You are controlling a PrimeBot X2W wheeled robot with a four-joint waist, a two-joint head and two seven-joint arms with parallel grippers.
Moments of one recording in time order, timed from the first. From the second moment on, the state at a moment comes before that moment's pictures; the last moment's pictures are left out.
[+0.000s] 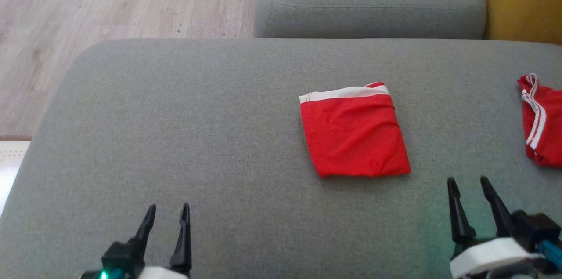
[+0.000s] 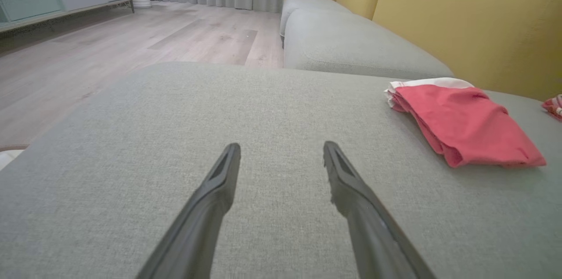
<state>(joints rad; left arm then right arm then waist) 0.17 0.06 -0.17 0.17 -0.15 0.04 -0.25 0.07 -0.15 0.03 0.31 0.23 0.13 -0.24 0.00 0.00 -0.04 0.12</state>
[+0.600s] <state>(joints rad) 0.20 0.06 -0.15 0.18 -0.14 0.01 -0.25 0.09 -0.13 0.00 0.35 0.23 0.13 -0.25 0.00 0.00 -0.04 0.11</state>
